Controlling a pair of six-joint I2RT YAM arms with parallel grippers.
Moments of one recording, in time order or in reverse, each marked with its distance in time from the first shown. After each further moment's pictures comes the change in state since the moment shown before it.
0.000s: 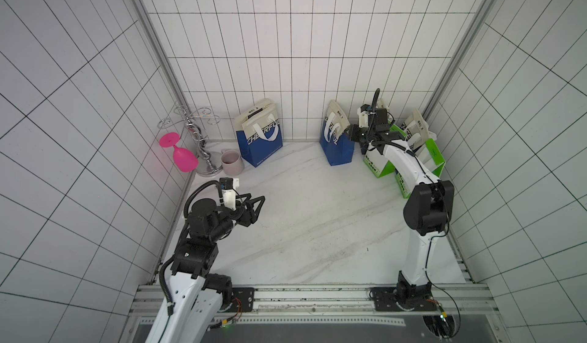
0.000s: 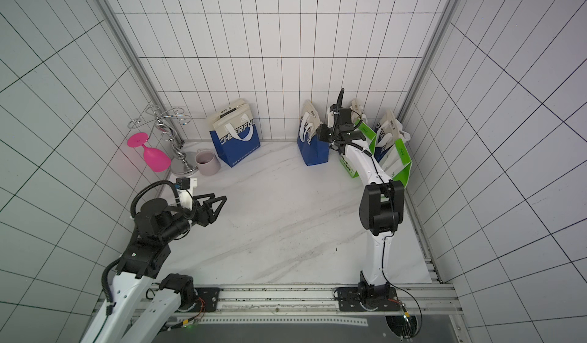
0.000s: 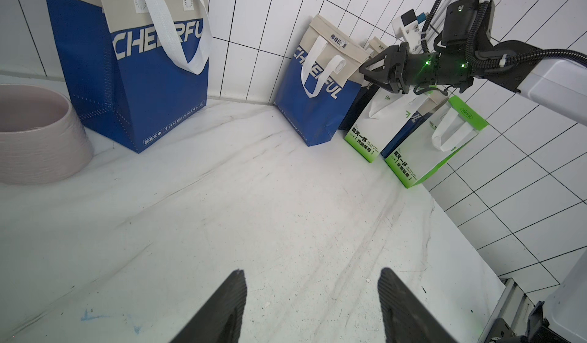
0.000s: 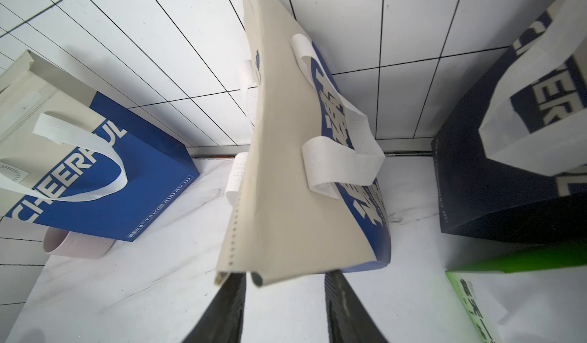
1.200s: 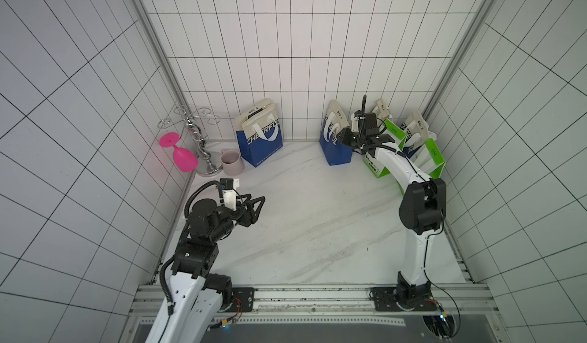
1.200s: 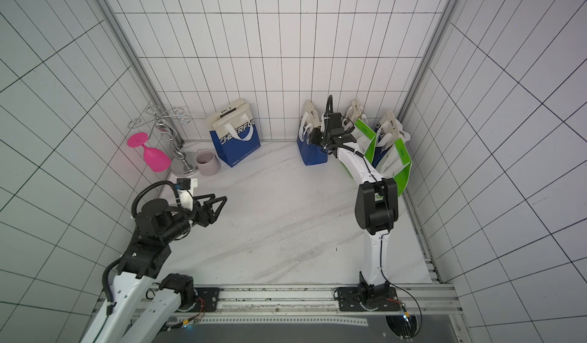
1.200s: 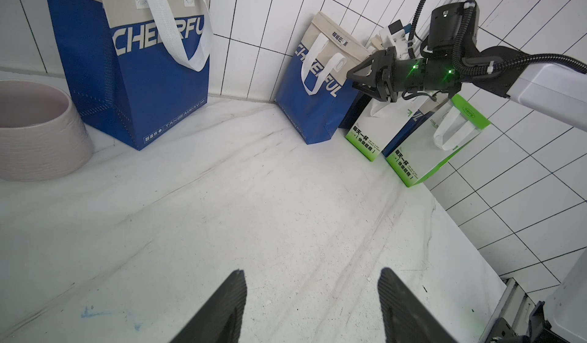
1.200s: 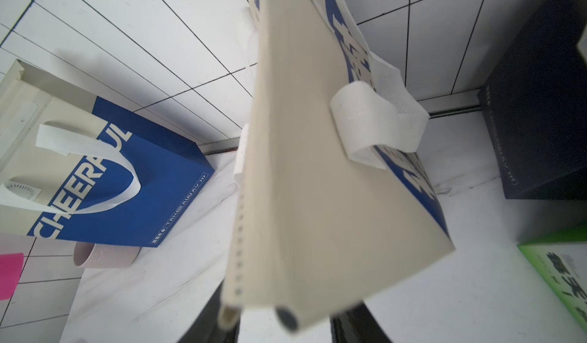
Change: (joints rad) left arm -0.004 -0.001 -0.007 0.000 -0.005 -0.002; right arm 0.060 0.042 -0.019 0.022 0.042 0.159
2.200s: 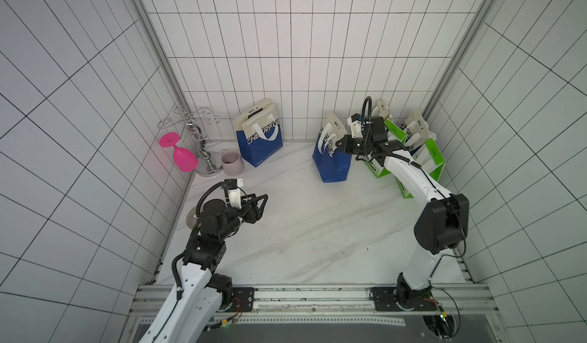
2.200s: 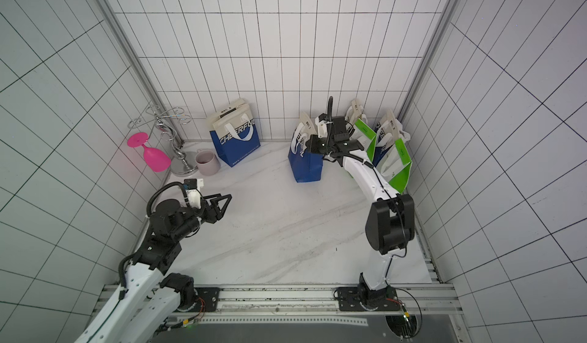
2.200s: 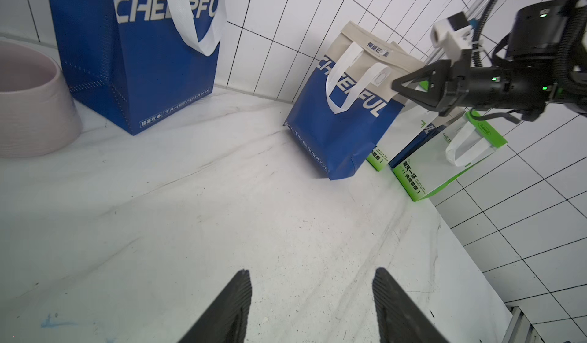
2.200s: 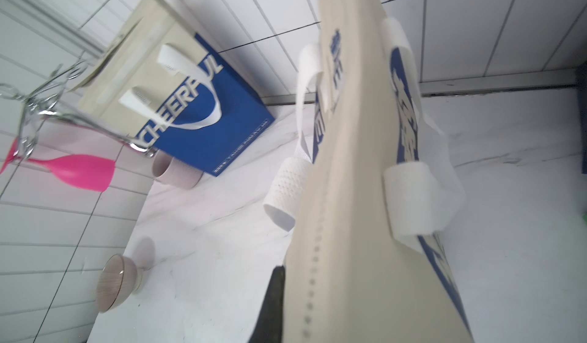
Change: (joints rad) left arm -0.089 0.090 -0.140 0.254 -0.109 -0.109; right arm 0.066 -0.352 -0.326 -0.014 -0.219 -0.105
